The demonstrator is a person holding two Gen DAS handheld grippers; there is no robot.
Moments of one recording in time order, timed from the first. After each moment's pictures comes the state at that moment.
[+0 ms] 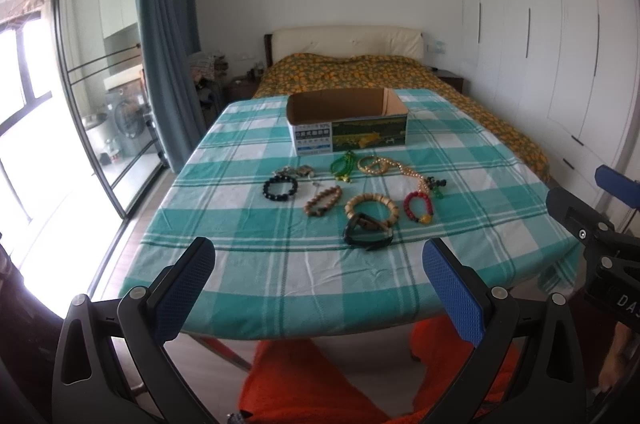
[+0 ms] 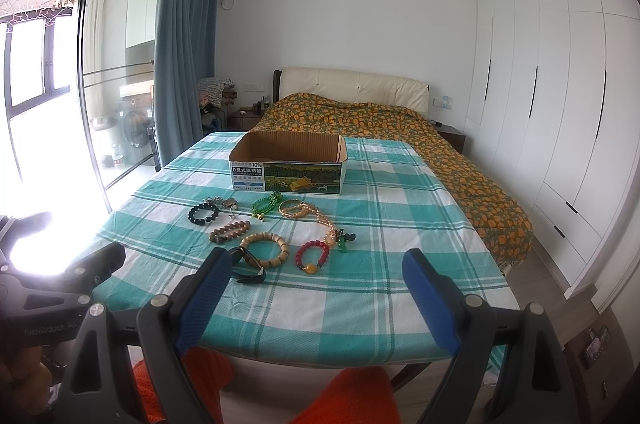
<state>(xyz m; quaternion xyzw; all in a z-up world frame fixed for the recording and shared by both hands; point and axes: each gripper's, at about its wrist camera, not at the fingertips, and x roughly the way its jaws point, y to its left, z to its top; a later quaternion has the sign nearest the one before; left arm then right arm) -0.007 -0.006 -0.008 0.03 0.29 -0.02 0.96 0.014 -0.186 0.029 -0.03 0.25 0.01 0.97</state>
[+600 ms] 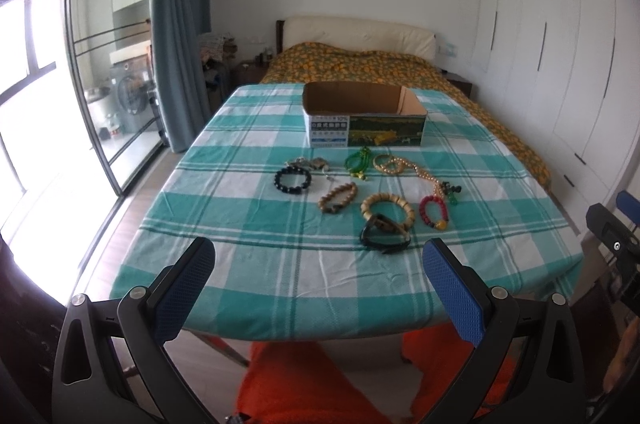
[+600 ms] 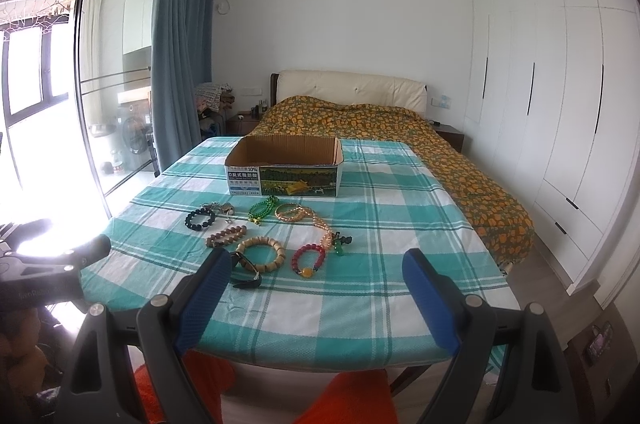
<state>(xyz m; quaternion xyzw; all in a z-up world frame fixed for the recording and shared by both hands) 0.020 0.034 -0.008 -0.02 0.31 -0.01 0.95 0.018 -0.194 0.026 -0.01 0.24 0.00 0.97</state>
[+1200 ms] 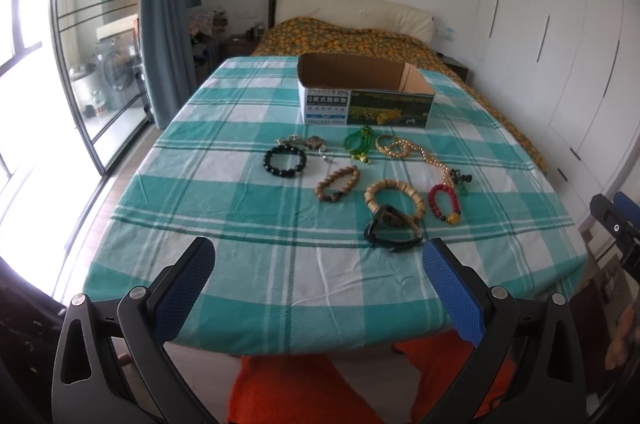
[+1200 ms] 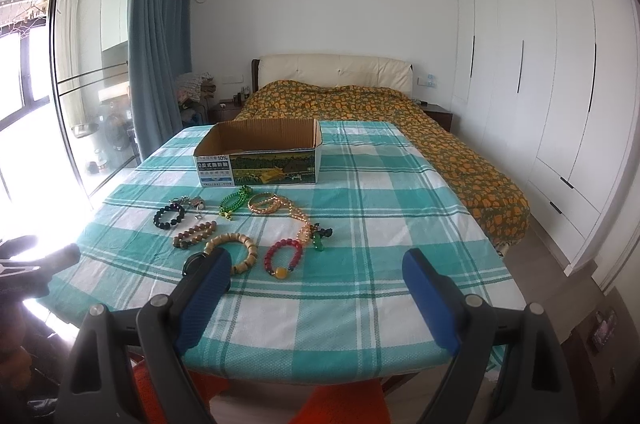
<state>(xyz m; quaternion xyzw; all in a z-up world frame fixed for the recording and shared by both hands) 0.074 0.044 -0.045 -0.03 0.36 -0.03 0.93 0.074 -0.225 -0.003 0.00 0.28 -0.02 0.96</state>
